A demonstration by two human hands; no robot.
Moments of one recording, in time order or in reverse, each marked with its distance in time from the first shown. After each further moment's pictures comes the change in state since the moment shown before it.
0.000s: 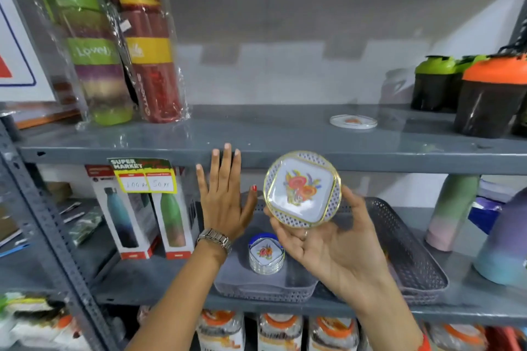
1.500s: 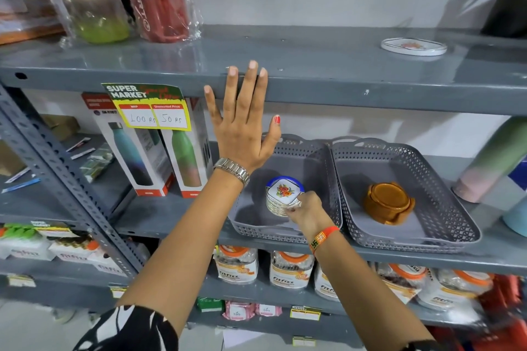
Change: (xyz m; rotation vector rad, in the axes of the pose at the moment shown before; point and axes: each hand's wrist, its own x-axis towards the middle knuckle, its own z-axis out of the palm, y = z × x) left_hand 0.010 -0.022 0.026 0.037 0.243 0.091; right_hand 0.142 0.081 -0.140 -0.129 1.049 0.028
